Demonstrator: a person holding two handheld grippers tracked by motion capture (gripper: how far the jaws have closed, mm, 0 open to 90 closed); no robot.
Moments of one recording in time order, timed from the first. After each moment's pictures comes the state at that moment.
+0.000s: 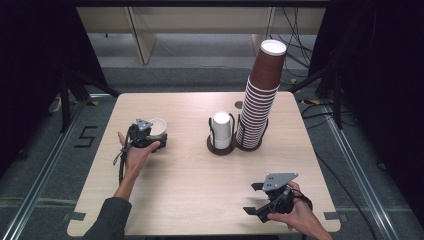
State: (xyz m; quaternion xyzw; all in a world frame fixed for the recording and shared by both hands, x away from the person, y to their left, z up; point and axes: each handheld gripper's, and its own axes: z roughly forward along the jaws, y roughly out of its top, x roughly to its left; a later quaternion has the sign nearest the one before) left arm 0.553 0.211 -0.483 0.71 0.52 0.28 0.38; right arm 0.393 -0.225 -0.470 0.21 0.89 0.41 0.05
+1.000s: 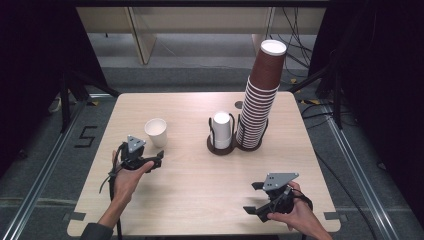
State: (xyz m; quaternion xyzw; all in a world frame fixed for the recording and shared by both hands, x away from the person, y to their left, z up) left arm 0.459 0.202 -0.454 0.71 0.51 0.27 0.40; right arm 0.393 -0.225 -0.468 0.22 0.88 0.41 0.05
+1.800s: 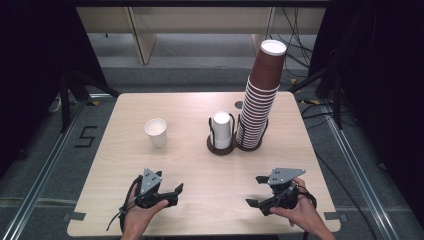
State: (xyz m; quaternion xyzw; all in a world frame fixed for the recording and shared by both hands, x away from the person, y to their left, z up) left arm 0.371 0.154 -0.479 0.74 0.44 0.23 0.46; right arm 0.398 -0.234 -0.456 0.24 0.87 0.43 0.07
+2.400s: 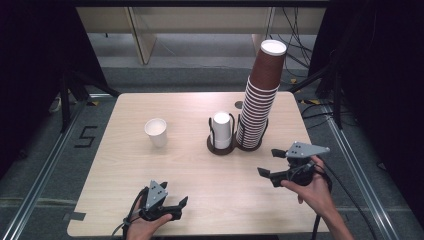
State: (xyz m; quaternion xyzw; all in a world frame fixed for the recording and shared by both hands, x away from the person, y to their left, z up) left arm 0.353 0.146 -0.495 0.76 0.41 0.22 0.45; right arm 0.429 -0.262 -0.395 0.31 0.81 0.47 0.16
